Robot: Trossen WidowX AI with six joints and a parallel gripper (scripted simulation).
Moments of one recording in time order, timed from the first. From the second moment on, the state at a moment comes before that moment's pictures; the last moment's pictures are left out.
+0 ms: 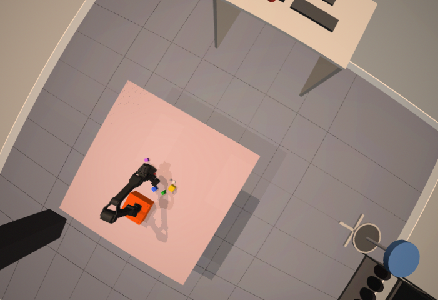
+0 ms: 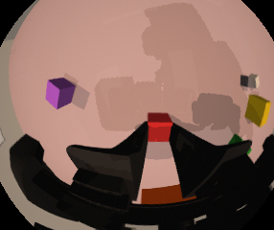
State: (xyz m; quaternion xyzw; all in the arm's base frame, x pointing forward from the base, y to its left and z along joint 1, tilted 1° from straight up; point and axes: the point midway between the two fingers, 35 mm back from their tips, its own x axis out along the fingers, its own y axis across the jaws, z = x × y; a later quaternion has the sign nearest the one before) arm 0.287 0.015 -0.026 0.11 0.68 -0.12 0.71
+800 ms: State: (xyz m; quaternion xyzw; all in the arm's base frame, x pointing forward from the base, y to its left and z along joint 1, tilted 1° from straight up) arm 0.284 0.015 0.069 0.11 0.69 -0.12 0.71
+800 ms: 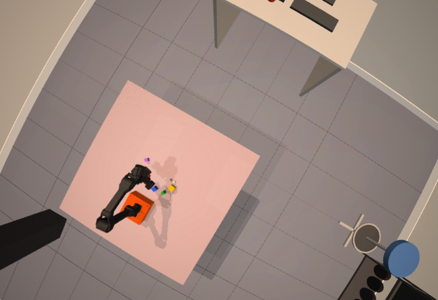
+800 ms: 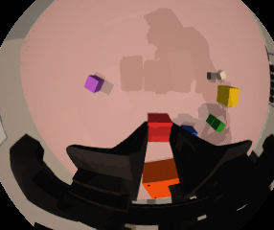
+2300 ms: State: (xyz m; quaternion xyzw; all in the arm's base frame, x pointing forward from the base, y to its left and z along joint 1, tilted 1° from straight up) arm 0.208 -0.121 0.093 0.11 0.69 -0.13 0.71
